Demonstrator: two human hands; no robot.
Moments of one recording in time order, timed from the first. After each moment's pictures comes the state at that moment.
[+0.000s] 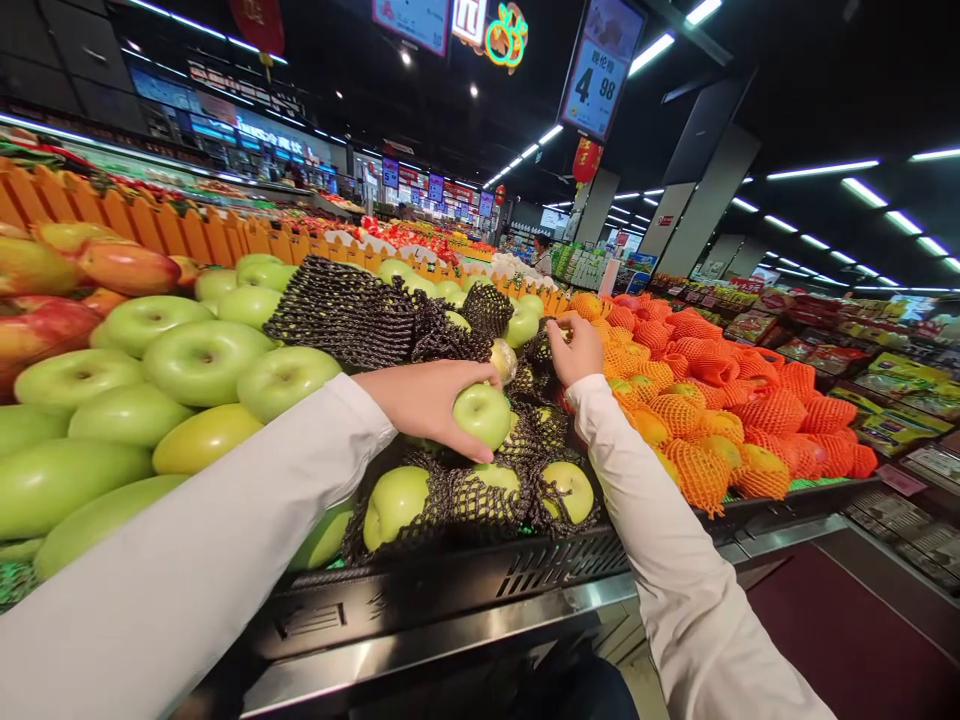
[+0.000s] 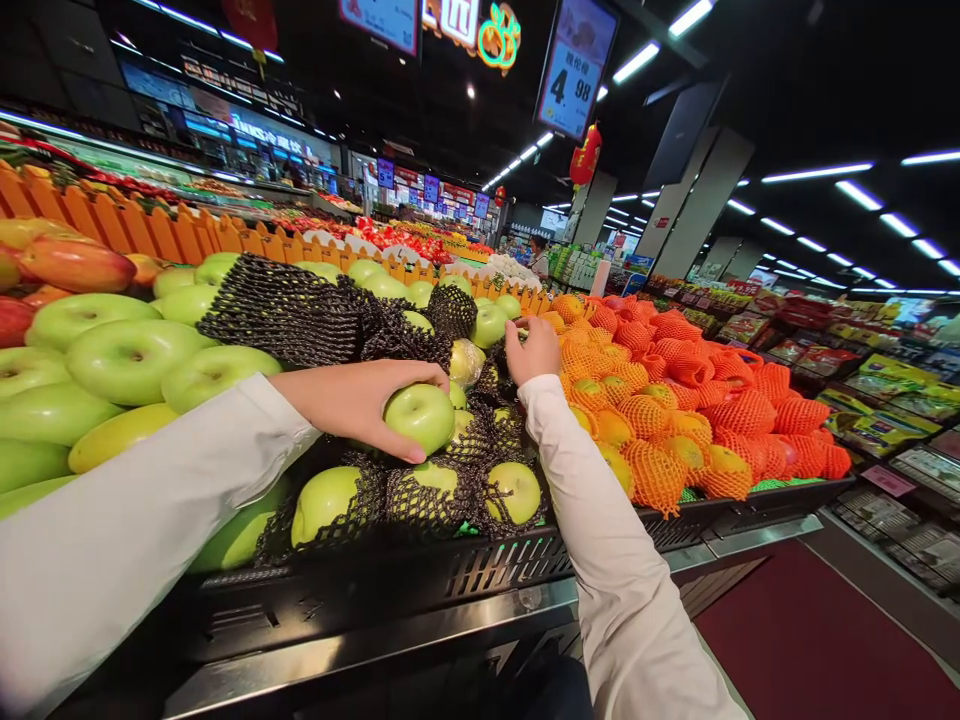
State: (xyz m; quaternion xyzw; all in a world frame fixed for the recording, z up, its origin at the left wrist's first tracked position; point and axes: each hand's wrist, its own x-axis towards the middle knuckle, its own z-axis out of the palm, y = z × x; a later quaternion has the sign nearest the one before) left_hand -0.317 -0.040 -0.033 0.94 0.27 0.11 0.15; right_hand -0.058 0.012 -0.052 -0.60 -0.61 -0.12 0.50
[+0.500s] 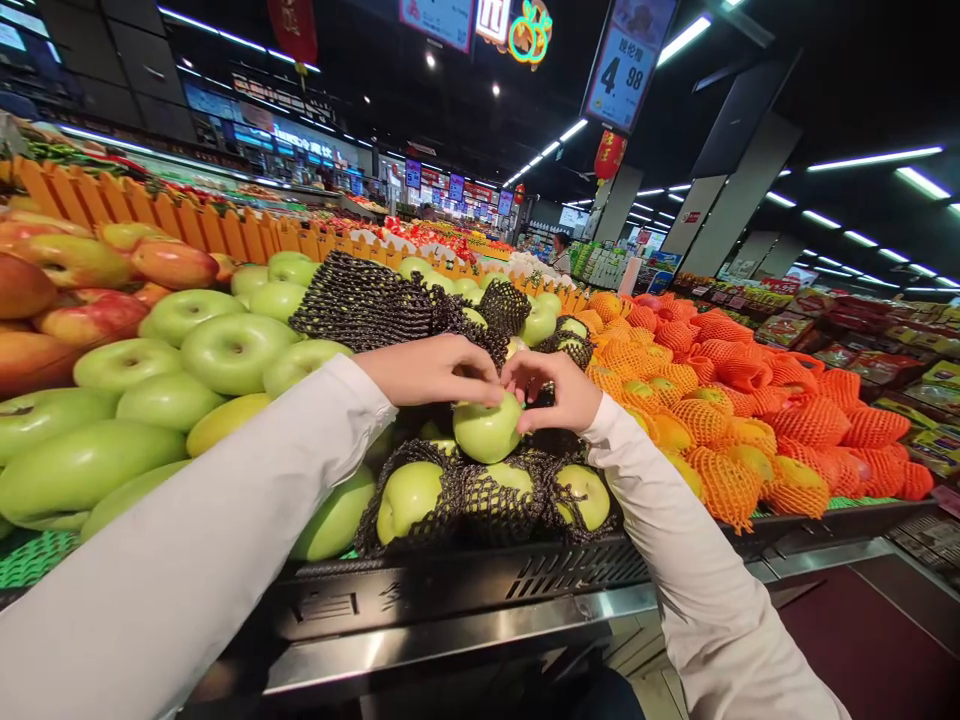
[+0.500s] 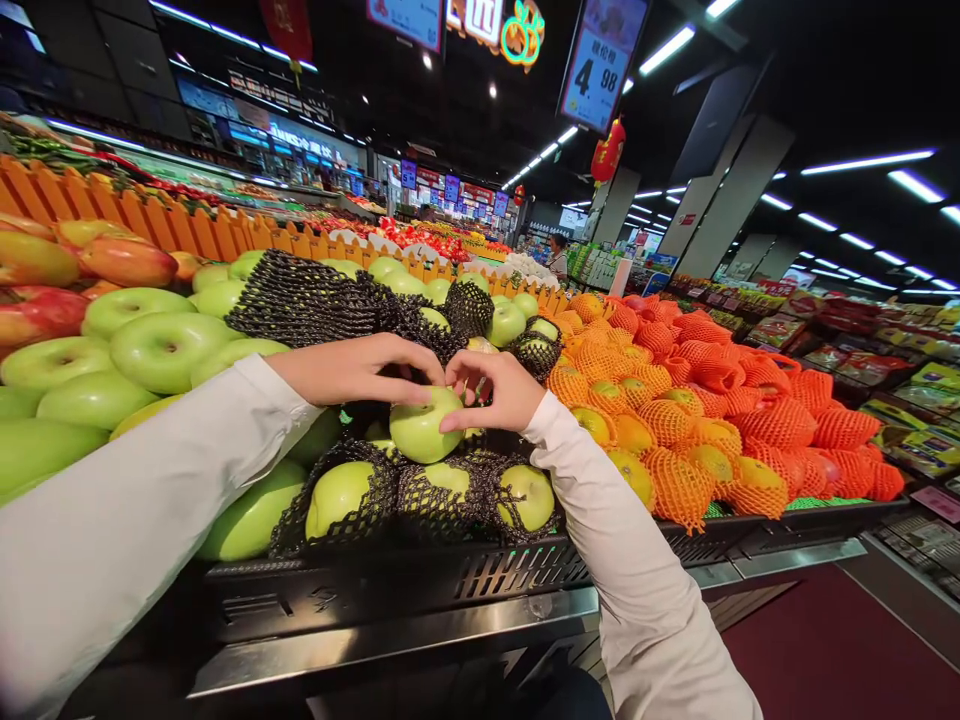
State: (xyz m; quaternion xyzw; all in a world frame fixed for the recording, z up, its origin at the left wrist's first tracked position) left_hand -0.328 -0.030 -0.021 0.94 0.26 0.16 0.18; right_hand -0.098 -0.045 -0.046 -0.31 -0.88 0.22 0.29
